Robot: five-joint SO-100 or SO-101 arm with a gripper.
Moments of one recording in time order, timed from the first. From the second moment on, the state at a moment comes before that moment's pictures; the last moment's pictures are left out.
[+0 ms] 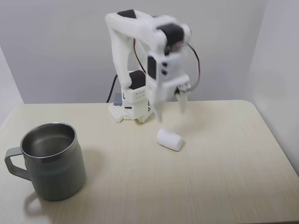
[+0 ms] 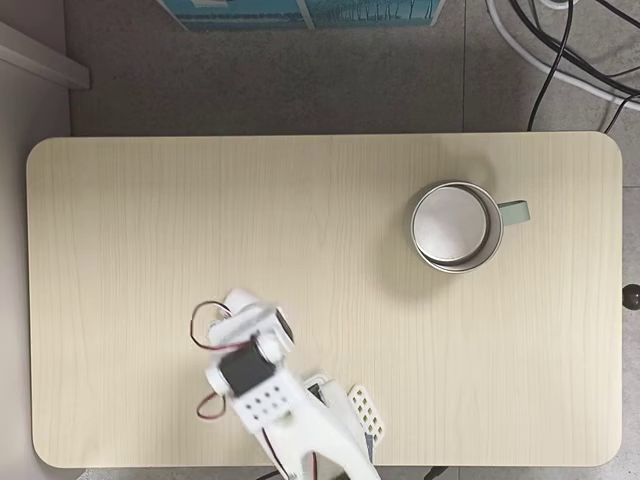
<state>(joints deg) -36.3 68.5 63.6 90.3 -81.7</state>
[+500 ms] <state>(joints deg) -37.4 85.8 58.1 75.8 -82.4</state>
